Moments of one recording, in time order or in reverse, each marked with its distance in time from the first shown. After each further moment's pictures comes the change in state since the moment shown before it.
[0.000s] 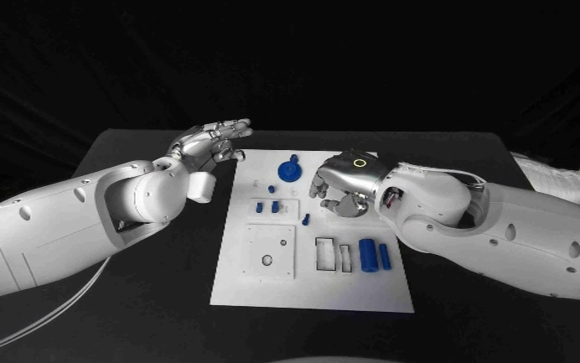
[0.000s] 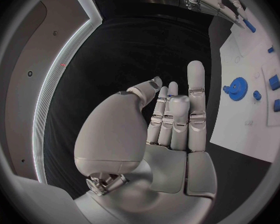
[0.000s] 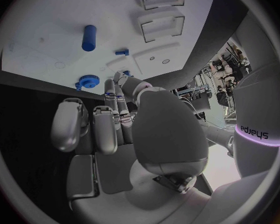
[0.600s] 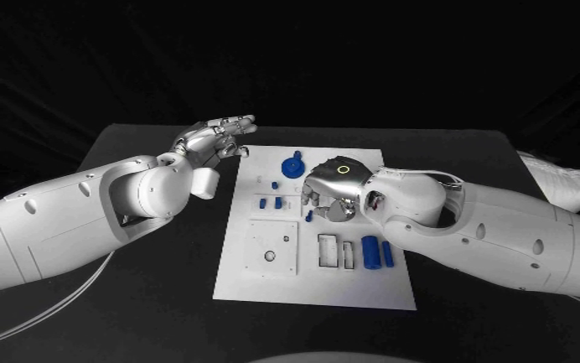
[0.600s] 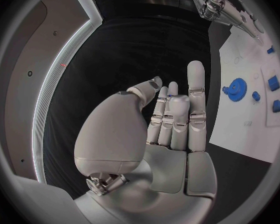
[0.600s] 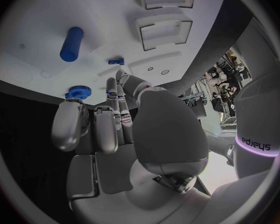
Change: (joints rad) left arm 0.000 -0.001 0.000 0.004 -0.003 0.005 -0.003; left_hand 0.000 0.000 -0.003 -0.003 0.000 0.000 0.000 0.000 0.000 -0.007 0.000 0.003 0.000 -0.004 0.004 0.000 -0.003 0.000 0.000 0.000 -0.004 0.000; right arm -0.009 0.096 -0.023 -0.088 -0.054 0.056 0.032; right_hand -0.005 -0.005 -0.045 -0.008 0.000 -0.014 -0.013 0.000 -0.002 0.033 -0.021 0.035 0.017 -0.004 -0.011 0.000 -0.002 0.000 -0.006 -0.013 -0.004 -0.001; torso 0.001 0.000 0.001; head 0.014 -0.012
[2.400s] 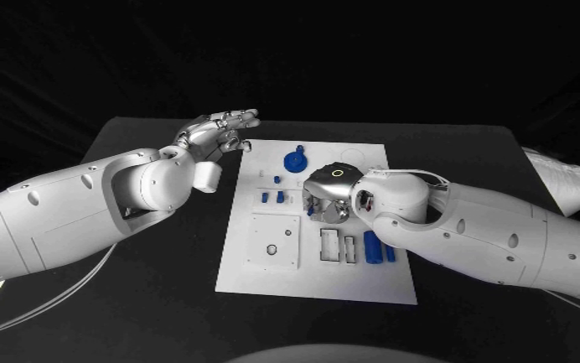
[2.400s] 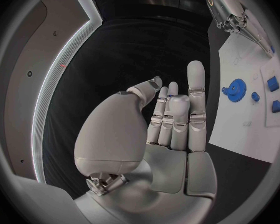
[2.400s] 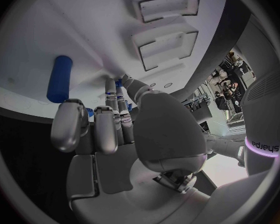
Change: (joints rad) left arm 0.000 -0.005 0.000 0.005 -0.004 0.003 -0.005; left_hand 0.000 0.000 -0.003 -0.003 0.000 -0.004 0.004 0.000 0.000 0.000 0.000 0.000 0.000 0.000 0.000 0.000 -0.003 0.000 0.000 0.000 0.000 -0.001; right arm -0.027 0.070 -0.007 -0.086 0.040 0.092 -0.030; right_hand -0.071 0.040 -0.081 0.087 0.000 0.009 0.016 0.000 0.000 -0.025 0.018 -0.009 -0.001 0.004 0.004 -0.004 -0.005 0.000 0.004 0.011 -0.004 0.003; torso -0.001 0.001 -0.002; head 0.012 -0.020
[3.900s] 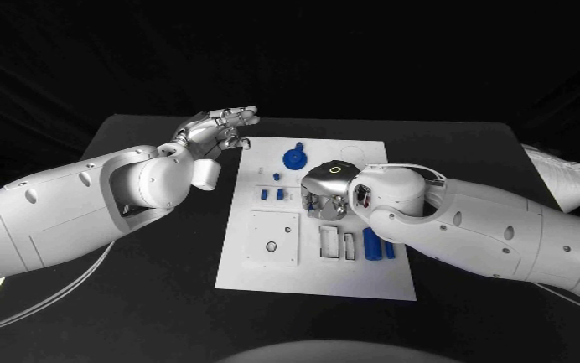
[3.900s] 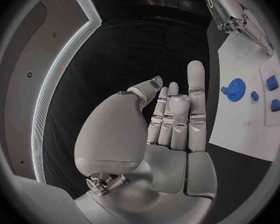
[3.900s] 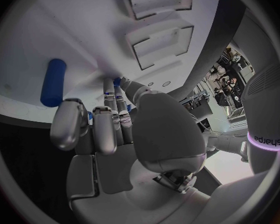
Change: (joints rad) left arm 0.000 -0.003 0.000 0.002 -0.010 -0.001 -0.005; left_hand 0.008 0.000 -0.003 -0.008 0.000 -0.011 0.003 0.000 -0.001 -0.014 0.007 0.004 -0.002 -0.004 0.004 0.000 -0.004 0.000 0.000 0.000 0.000 -0.001; right arm 0.002 0.013 0.005 -0.010 0.044 0.032 0.000; right_hand 0.060 0.033 0.063 -0.014 0.004 0.007 0.000 0.000 0.001 -0.002 0.010 -0.013 -0.016 0.000 0.007 0.000 -0.007 0.000 -0.004 0.004 -0.004 -0.003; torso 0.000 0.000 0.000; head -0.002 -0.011
